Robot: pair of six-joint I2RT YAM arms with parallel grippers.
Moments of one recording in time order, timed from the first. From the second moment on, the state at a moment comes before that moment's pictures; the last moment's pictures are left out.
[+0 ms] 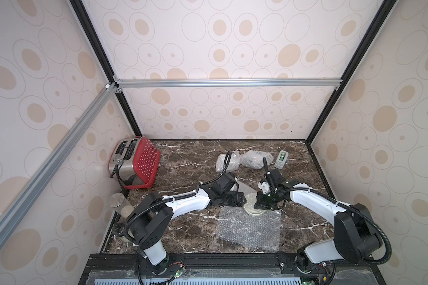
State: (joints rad) left arm -0.85 1.70 1.03 -0.22 0.22 -0.70; right arm 0.42 1.44 0.88 -0.72 -0.41 0.55
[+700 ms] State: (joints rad) left arm -0.87 1.83 1.10 -0.24 0.20 -0.71; right arm 0.42 1.40 0.88 -0.75 -0.41 0.54
